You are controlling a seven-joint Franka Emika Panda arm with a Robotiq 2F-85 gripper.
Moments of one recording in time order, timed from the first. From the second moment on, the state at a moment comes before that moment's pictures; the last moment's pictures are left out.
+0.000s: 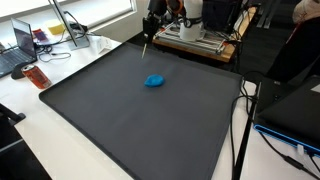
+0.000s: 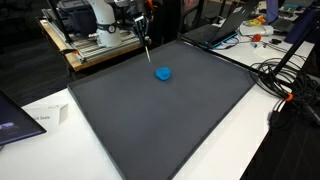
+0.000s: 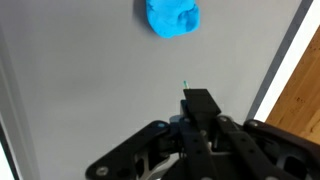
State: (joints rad) arm 0.24 -0.06 0.05 -2.54 2.17 3.49 -0.54
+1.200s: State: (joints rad) arm 0.26 0.02 0.05 -2.43 2.45 3.48 -0.66
